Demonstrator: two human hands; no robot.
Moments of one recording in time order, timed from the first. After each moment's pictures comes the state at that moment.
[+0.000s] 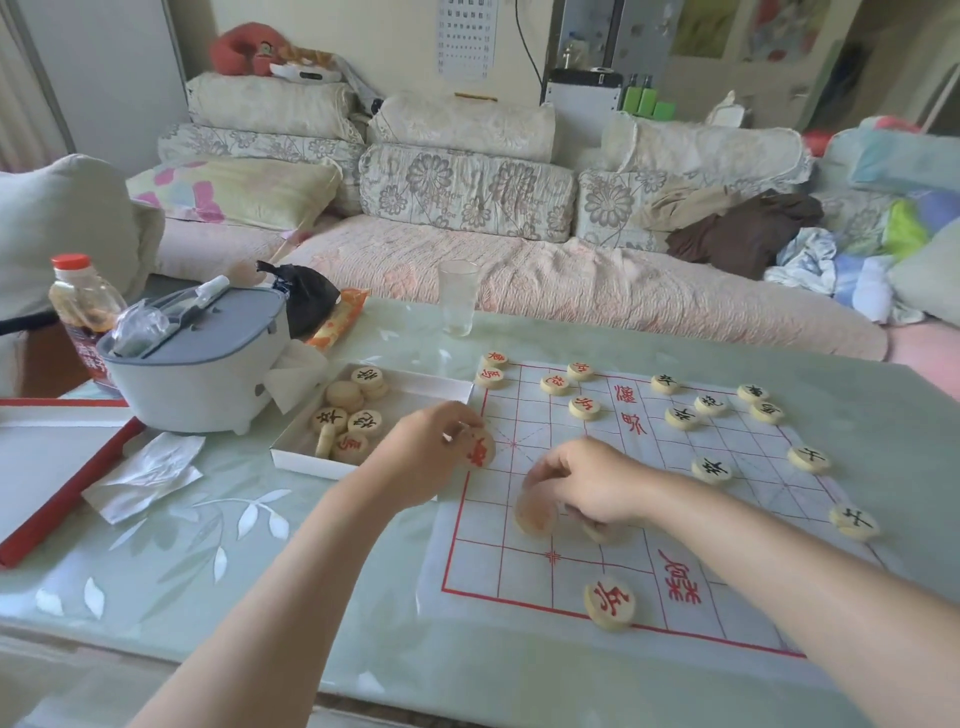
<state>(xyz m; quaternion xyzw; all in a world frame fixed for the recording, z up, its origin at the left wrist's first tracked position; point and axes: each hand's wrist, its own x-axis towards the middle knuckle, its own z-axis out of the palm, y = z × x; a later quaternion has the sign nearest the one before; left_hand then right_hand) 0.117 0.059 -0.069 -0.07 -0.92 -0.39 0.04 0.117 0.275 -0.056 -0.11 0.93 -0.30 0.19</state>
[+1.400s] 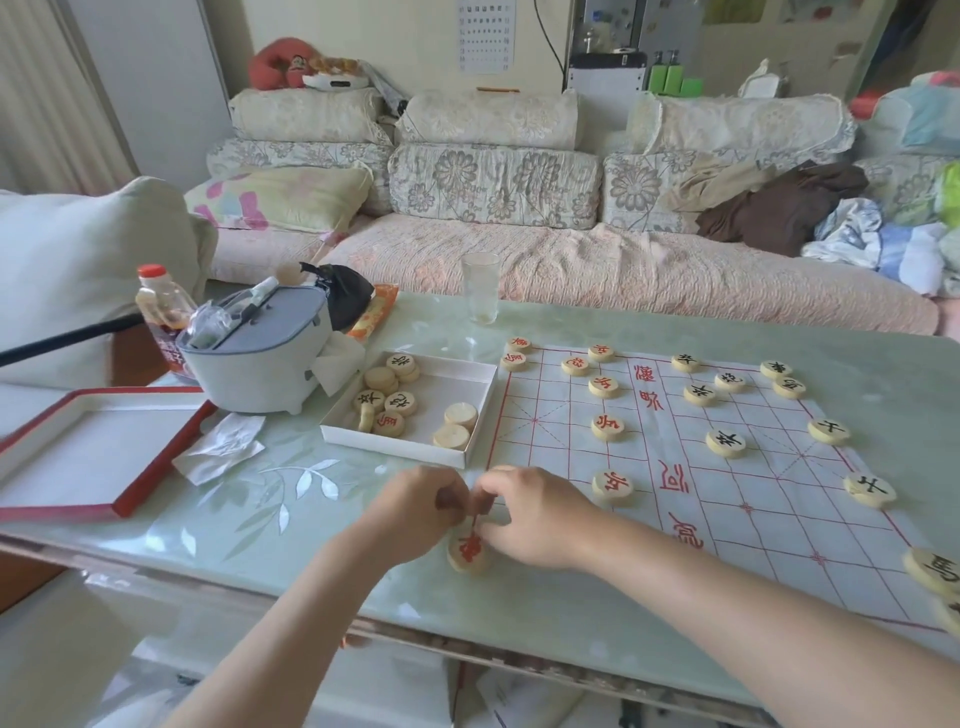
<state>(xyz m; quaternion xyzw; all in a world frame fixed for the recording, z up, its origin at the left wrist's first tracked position) 0.193 0.040 -0.101 -0.05 -0.95 -0.31 -0.04 0.187 0.221 -0.085 -0.28 0.93 -0.24 0.07</state>
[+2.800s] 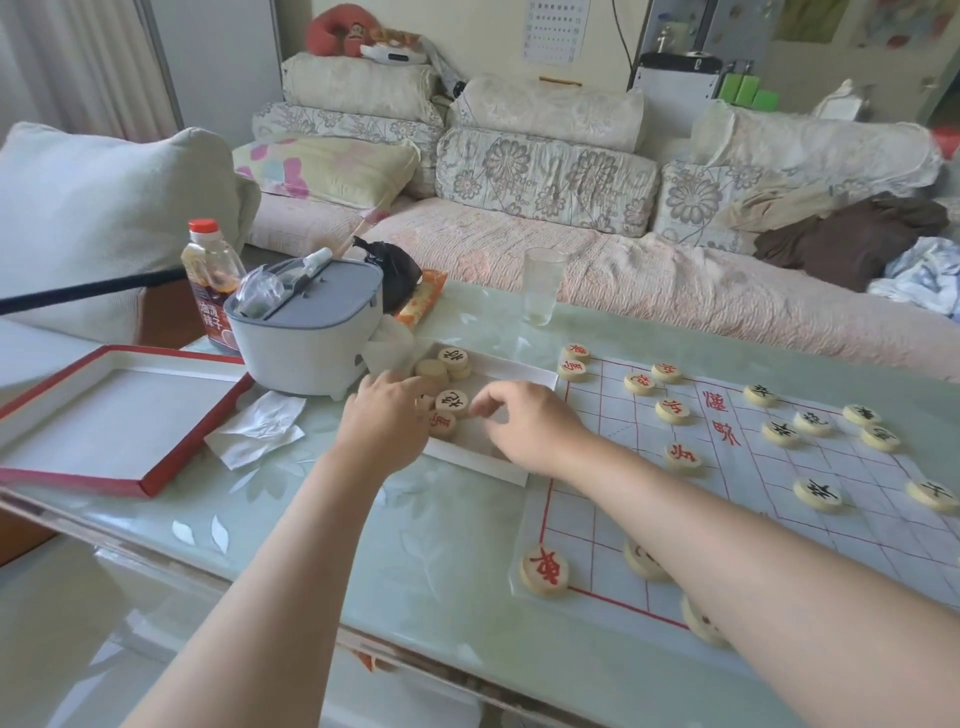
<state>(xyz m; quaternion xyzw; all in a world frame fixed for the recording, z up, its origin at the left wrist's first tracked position) 0.116 -0.059 -0.090 0.06 -0.97 -0.17 0.13 0.087 0.130 -0.066 -0.25 0.93 -0.27 0.01</state>
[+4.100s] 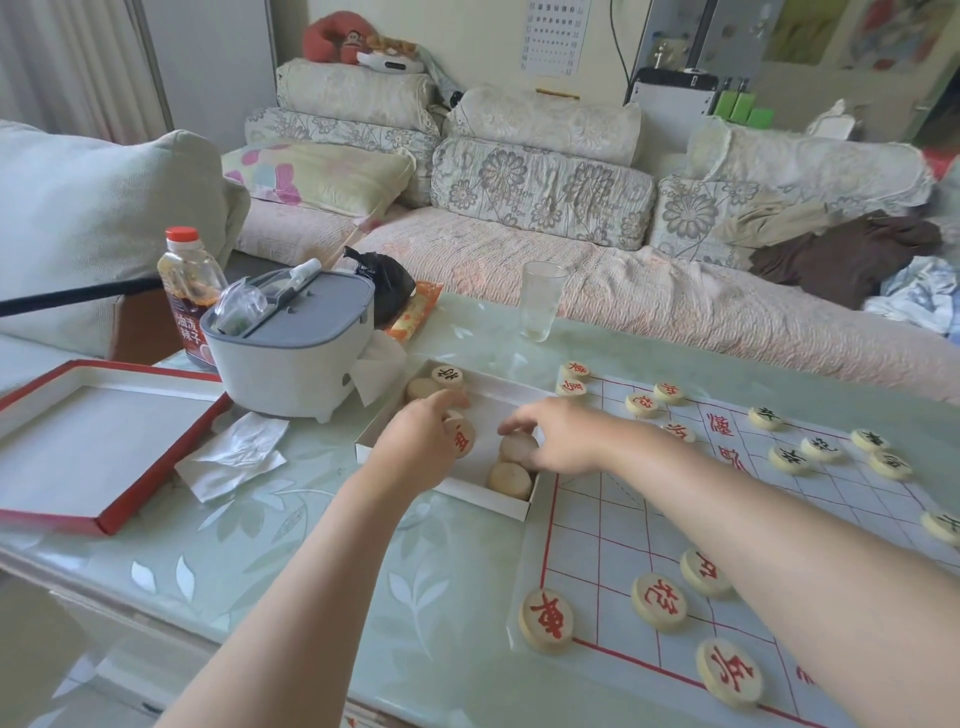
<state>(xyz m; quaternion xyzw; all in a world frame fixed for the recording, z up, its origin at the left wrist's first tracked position) 0.089 -0.028 -0.090 0.05 -0.93 -0.35 0.08 0.029 0.162 -0.060 -0.28 0.95 -0.08 0.11</state>
